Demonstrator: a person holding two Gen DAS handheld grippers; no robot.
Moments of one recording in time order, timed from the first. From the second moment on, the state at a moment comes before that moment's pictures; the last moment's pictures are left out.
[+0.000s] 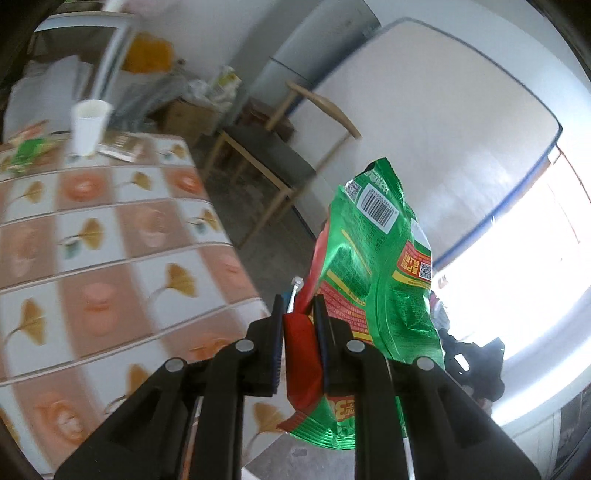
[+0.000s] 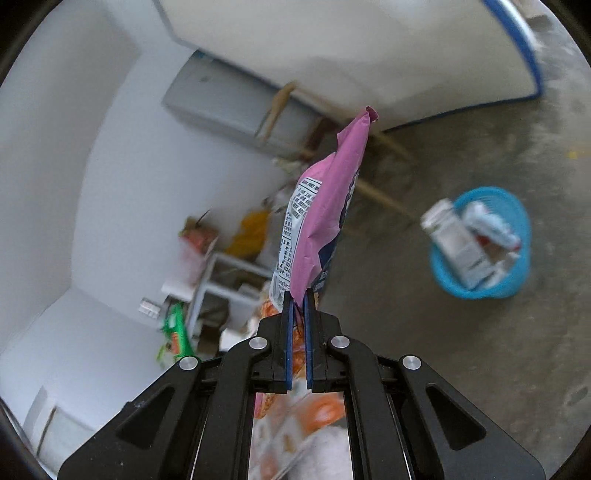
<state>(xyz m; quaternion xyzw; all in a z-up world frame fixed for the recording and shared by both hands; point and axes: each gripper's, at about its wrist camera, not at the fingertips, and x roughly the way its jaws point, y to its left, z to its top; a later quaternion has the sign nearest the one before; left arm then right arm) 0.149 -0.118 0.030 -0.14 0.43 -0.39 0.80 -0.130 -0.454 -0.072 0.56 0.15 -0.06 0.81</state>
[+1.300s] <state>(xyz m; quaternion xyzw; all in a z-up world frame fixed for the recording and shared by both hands) 0.228 -0.487 -0.189 -0.02 0.67 -0.35 0.66 -0.168 -0.539 -0.338 0.63 0.24 -0.26 0.69</state>
